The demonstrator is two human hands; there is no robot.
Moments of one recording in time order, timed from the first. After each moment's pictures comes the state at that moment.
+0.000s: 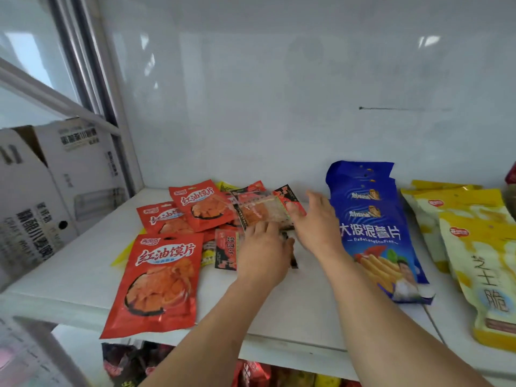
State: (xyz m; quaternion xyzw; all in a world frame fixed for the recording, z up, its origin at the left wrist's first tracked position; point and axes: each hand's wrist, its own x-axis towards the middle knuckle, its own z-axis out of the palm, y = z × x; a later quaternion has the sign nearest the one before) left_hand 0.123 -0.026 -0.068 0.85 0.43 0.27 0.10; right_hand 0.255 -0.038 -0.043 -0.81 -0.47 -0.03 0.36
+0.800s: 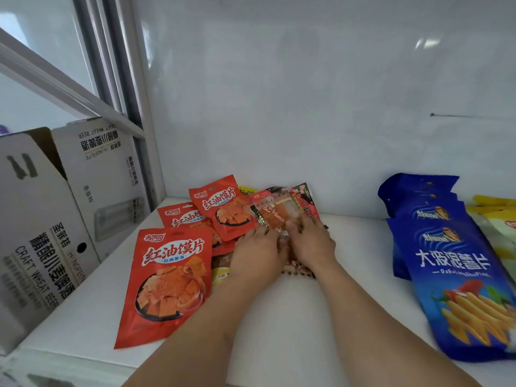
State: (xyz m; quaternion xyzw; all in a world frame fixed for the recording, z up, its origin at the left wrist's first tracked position) left_hand 0.049 0.113 -0.081 0.89 0.39 0.22 0.05; right_hand 0.191 0.092 -0.087 -0.86 -0.42 0.07 0.30
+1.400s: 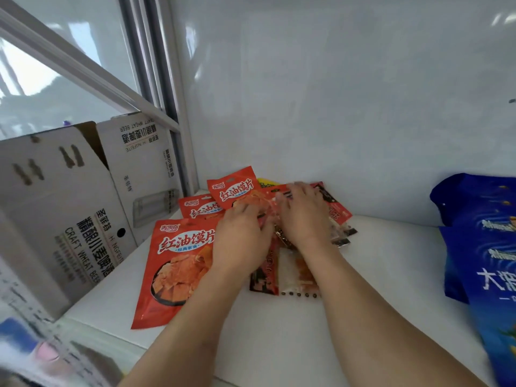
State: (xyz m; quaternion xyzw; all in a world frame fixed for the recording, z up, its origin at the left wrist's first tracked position) left_hand -0.003 0.121 -0.041 0.79 0.49 0.37 0.07; right_hand 0.142 0.141 -0.053 -0.75 -0.57 -0.09 0.34
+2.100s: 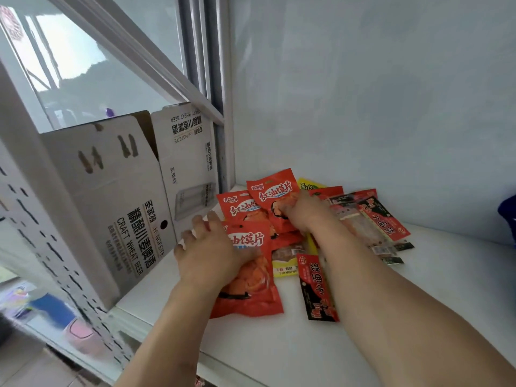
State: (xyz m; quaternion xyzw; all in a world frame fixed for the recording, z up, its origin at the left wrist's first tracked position) left_hand -0.114 0.147 -0.053 0.69 0.70 0.14 0.11; right_hand 0.090 0.217 -0.047 -0.82 -0.53 0.15 0.17
